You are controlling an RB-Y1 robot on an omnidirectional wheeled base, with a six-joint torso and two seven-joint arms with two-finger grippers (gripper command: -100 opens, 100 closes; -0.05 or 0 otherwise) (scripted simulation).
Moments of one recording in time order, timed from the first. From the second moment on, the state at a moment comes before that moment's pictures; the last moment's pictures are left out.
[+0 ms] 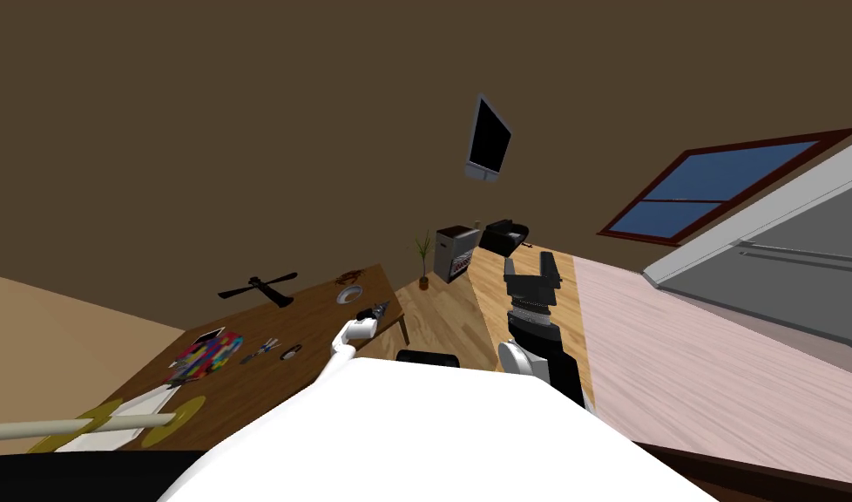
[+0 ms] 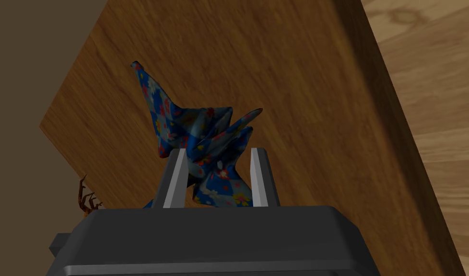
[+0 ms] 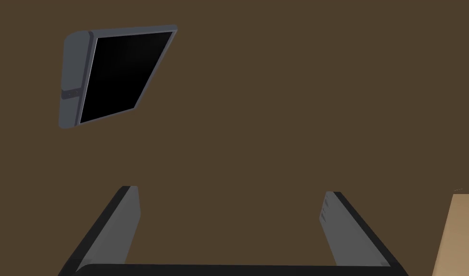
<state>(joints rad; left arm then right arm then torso) 0.07 0.19 0.08 -1.30 0.13 0.60 -0.02 0.51 -0.03 0.06 -2.36 -0.09 -0.49 -0.03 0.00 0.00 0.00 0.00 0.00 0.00</state>
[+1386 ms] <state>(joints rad) -0.03 0.40 0.30 -1.18 0.23 0.74 0.01 0.51 -0.03 0.06 -2.36 -0.09 -0.49 -0.03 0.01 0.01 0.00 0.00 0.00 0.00</state>
